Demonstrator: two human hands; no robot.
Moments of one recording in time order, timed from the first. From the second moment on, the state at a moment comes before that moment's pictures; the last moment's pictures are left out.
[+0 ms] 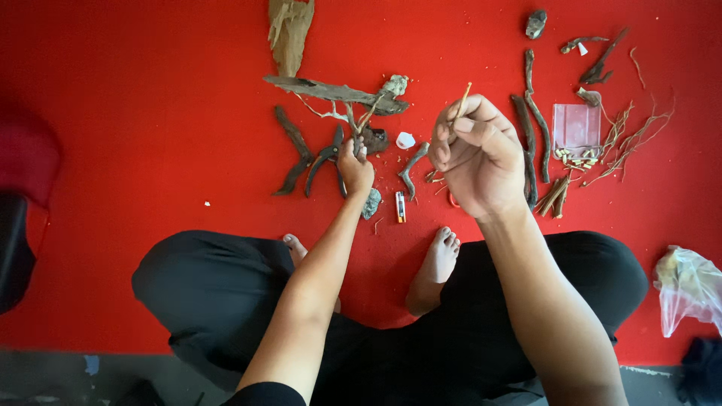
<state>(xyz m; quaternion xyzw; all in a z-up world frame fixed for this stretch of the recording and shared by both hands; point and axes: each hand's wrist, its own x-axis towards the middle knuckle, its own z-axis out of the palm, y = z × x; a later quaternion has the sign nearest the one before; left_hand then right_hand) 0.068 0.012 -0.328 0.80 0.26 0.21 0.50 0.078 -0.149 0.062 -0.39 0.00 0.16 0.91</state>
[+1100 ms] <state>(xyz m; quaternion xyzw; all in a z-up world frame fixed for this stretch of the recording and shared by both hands) 0.065 0.027 -0.181 0.72 0.26 0.26 0.60 0.091 -0.097 -0.171 -0.85 0.09 0.10 0.51</state>
